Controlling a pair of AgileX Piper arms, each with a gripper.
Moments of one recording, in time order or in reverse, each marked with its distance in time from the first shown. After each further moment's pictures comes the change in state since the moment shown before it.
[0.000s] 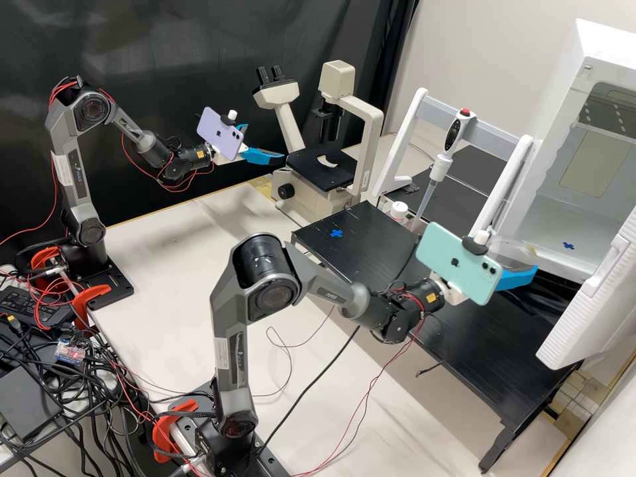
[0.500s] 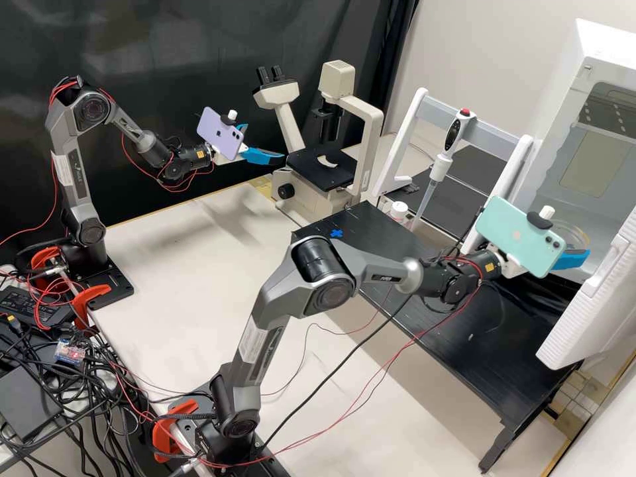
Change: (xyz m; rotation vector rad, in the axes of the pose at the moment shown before) left arm 0.000 0.000 0.000 0.000 0.000 0.000; right arm 0.116 0.009 -0.010 0.035 -0.069 -0.010
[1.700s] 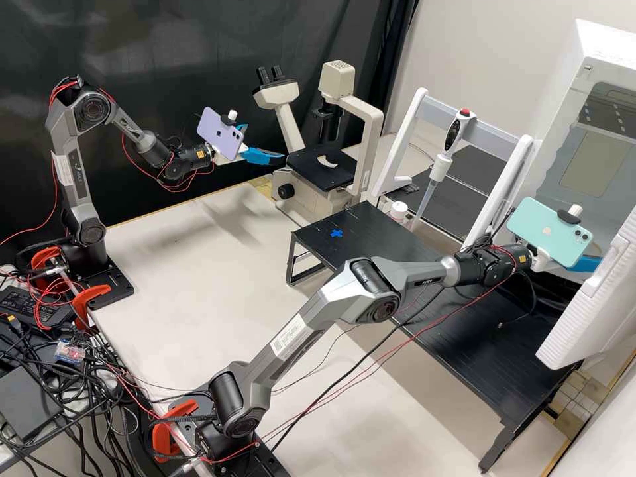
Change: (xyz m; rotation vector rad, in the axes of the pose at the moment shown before) left arm 0.000 0.000 0.000 0.000 0.000 0.000; right arm 0.094 -0.043 0.020 -0.050 -0.107 -0.100
